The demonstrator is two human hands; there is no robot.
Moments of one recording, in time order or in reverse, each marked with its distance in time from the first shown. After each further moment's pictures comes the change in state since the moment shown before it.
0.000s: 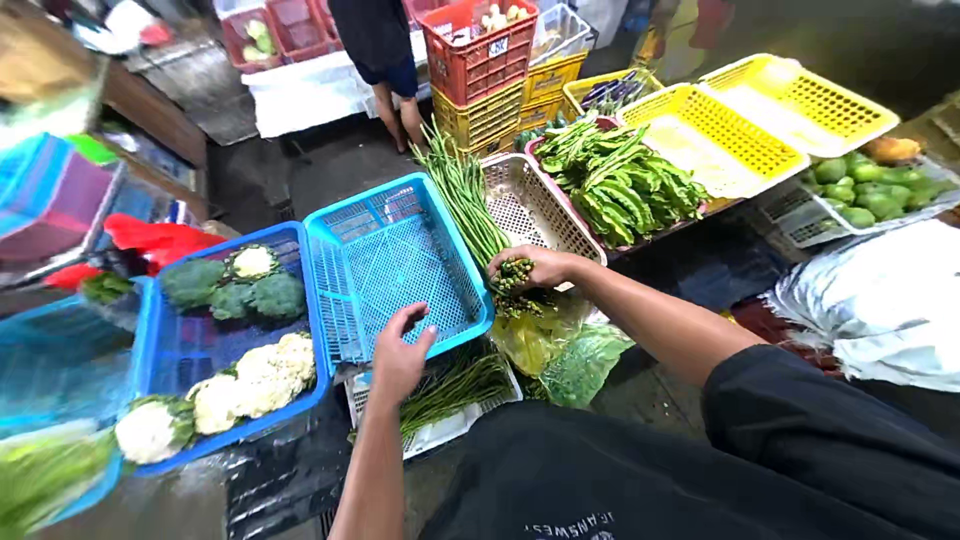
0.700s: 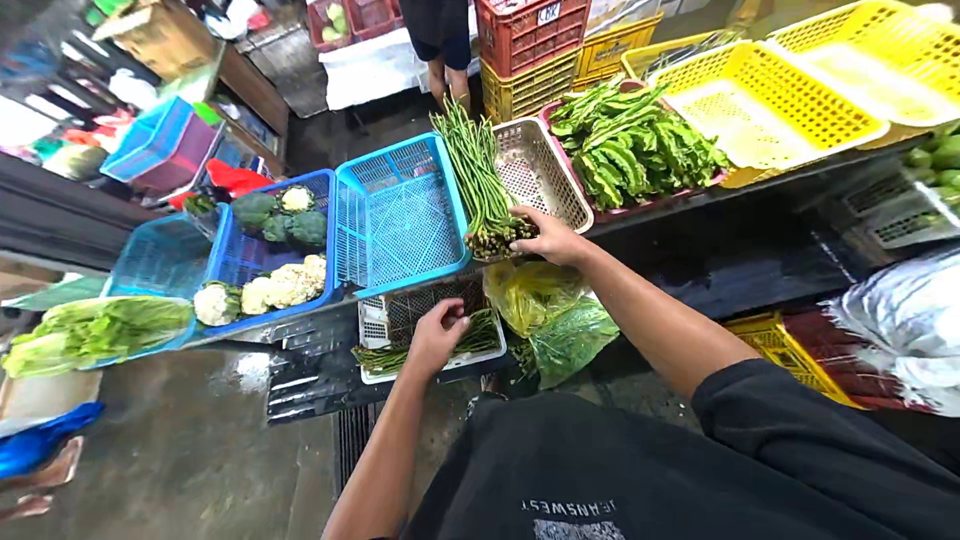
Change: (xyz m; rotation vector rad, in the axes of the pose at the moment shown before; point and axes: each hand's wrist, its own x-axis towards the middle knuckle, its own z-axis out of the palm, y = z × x) left_hand -0.115 -0.004 0.117 0.161 -0.117 -0.230; right_hand -0.086 0.044 0.028 0.045 0.286 0.036
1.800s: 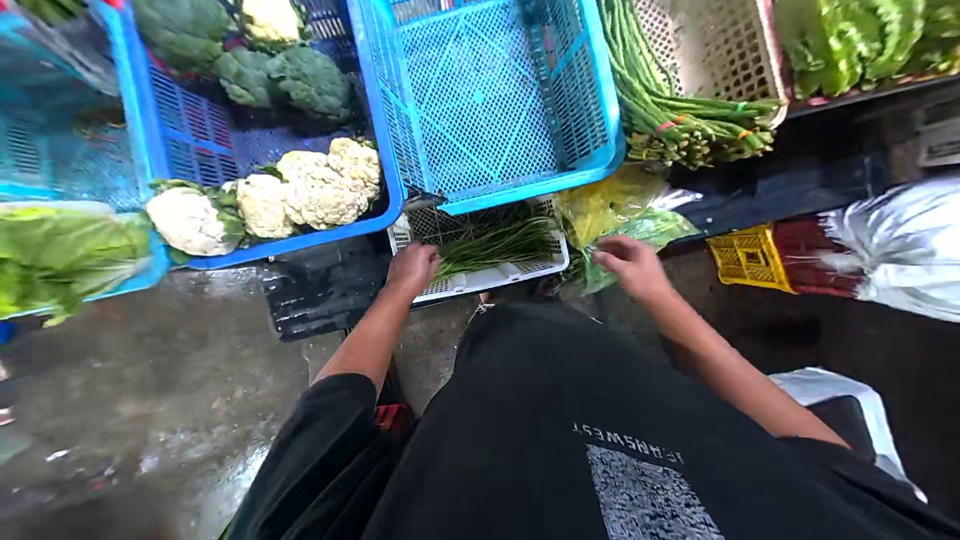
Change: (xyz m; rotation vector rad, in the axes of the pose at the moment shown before) left_hand 0.030 -0.252 -0.148 0.548 -0.320 -0.158; right_hand -0.077 -0.017 0.221 0.122 0.164 0.684
